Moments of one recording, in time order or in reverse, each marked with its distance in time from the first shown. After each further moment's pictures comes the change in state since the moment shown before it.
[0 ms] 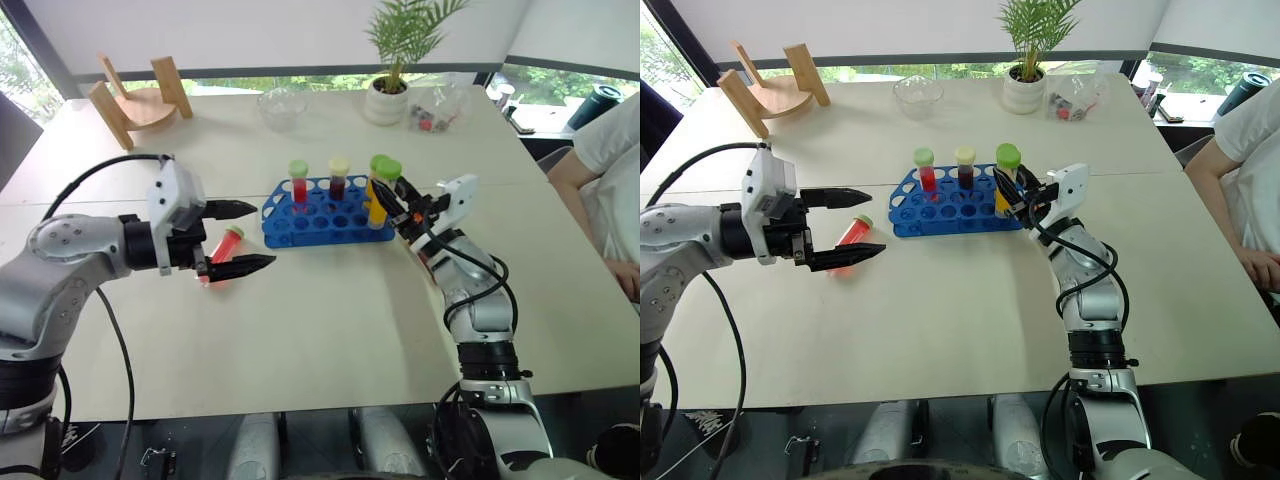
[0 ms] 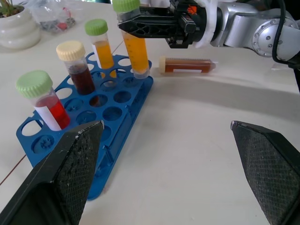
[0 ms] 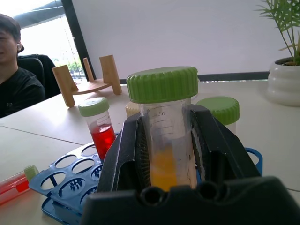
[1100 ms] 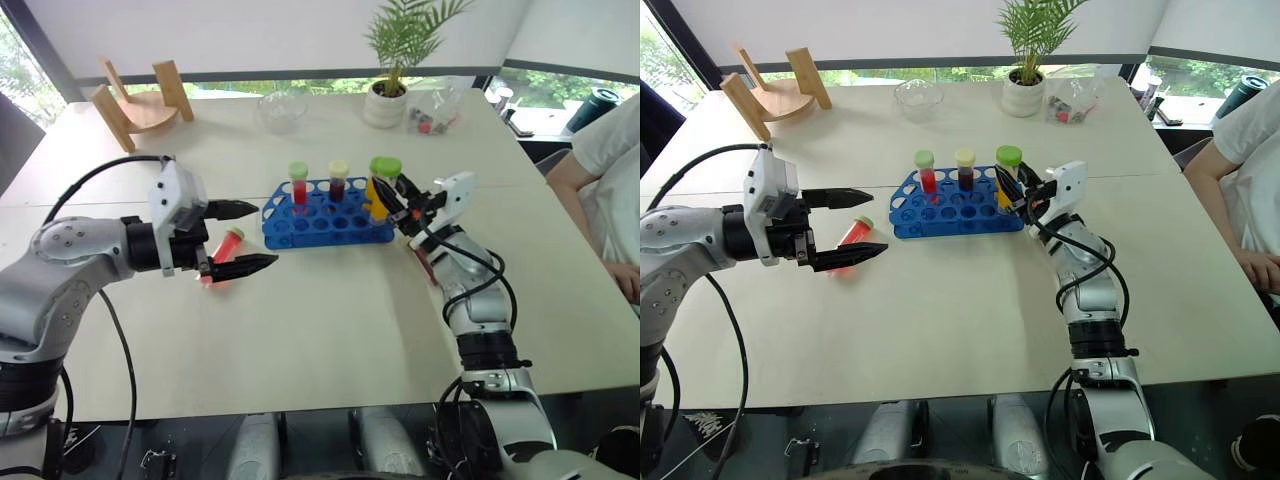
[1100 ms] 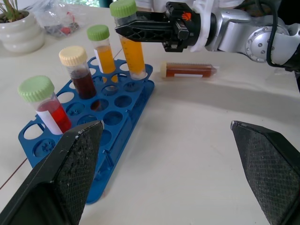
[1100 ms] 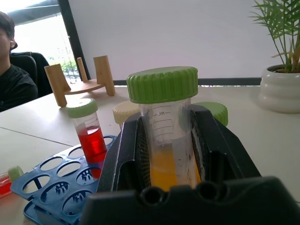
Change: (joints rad) left arm 0.003 -0.010 -0.001 -0.009 -0.013 0.003 0.025; right arm -0.039 -0.028 0.024 0.099 -0.006 -0.071 -0.017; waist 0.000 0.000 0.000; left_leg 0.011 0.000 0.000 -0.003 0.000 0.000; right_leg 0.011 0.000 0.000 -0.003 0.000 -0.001
